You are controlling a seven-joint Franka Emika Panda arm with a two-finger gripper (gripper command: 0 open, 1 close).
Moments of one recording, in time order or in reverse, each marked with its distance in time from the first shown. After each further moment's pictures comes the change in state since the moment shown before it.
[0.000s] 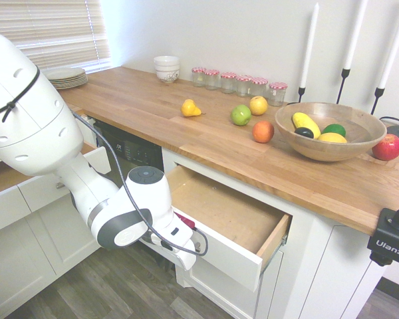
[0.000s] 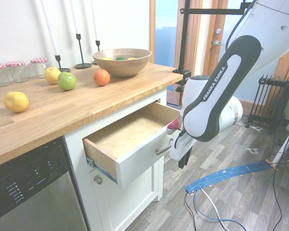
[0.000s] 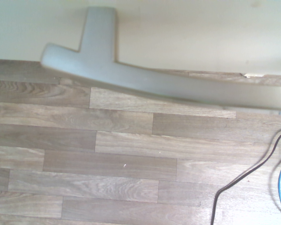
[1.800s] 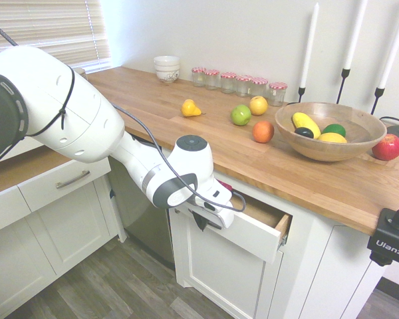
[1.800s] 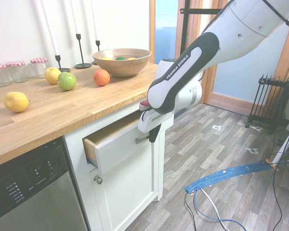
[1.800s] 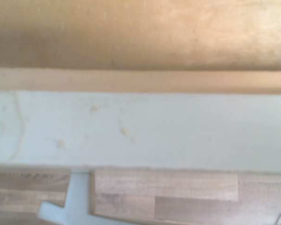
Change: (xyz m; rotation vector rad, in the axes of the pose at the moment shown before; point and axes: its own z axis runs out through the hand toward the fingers) arm 0.124 -0.090 -0.029 0.107 0.069 0.030
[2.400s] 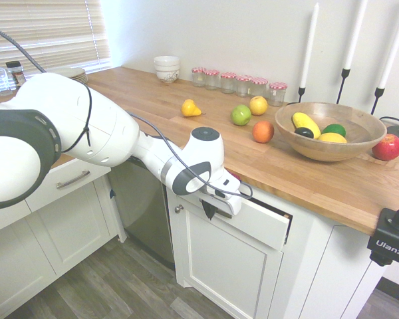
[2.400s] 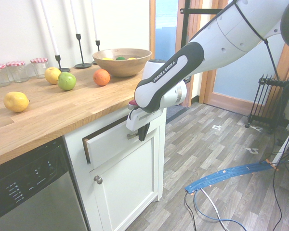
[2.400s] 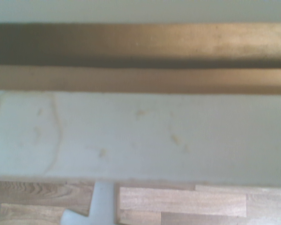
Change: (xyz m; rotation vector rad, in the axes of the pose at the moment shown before) arm 0.029 -0.040 0.019 -0.010 -0.018 0.008
